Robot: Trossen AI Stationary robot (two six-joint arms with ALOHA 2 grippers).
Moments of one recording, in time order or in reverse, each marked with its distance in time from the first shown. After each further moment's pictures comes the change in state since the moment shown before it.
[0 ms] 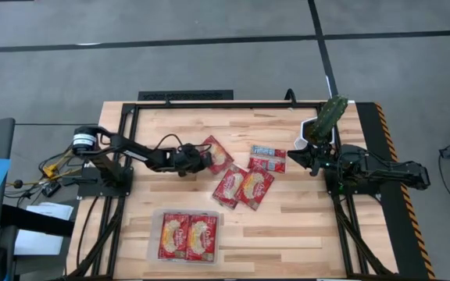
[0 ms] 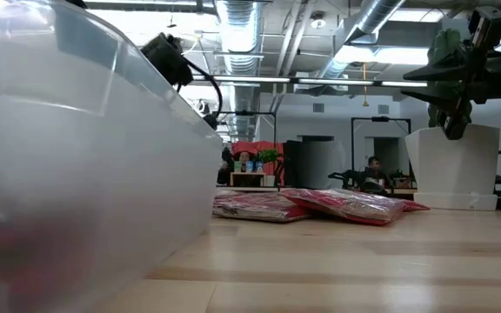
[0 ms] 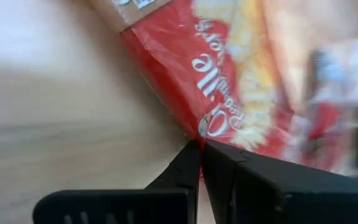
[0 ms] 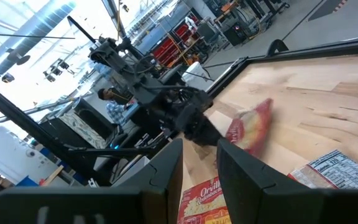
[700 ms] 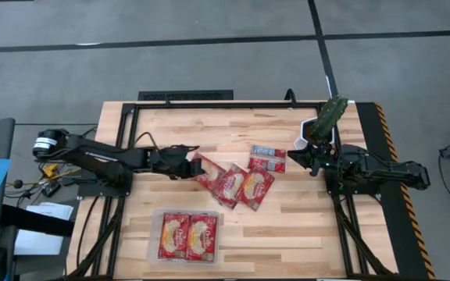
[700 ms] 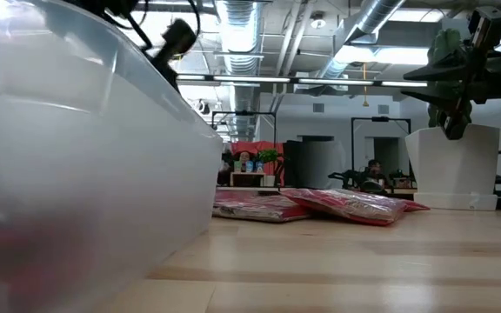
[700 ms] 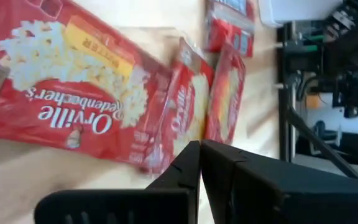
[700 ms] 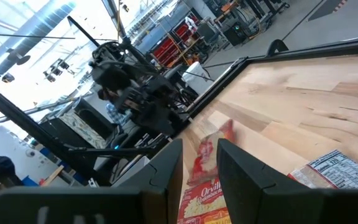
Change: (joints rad) left arm -0.132 -0.422 0.004 -0.181 0.102 0.061; right arm 0.000 0.000 0.000 0.000 -0.001 0.000
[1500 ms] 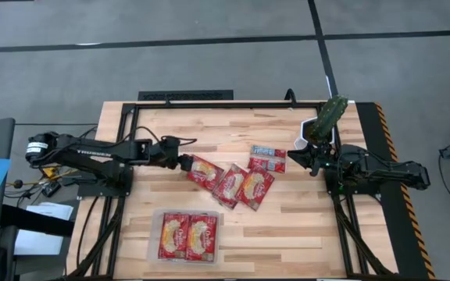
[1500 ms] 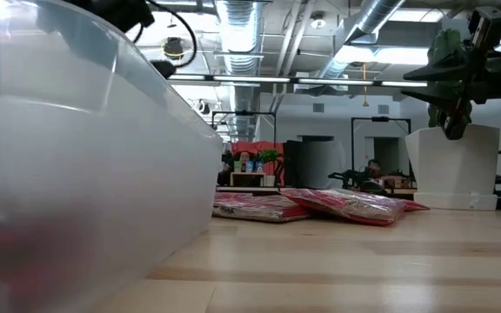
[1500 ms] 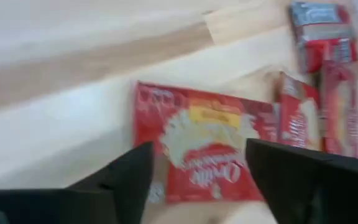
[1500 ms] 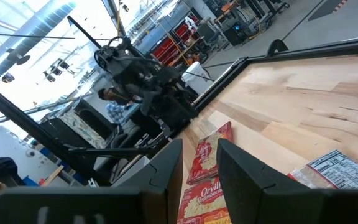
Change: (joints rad) left arm 0.128 -0.095 0.000 -0.357 -0.098 0.394; right arm 0.000 0.000 0.000 0.000 0.000 0.000
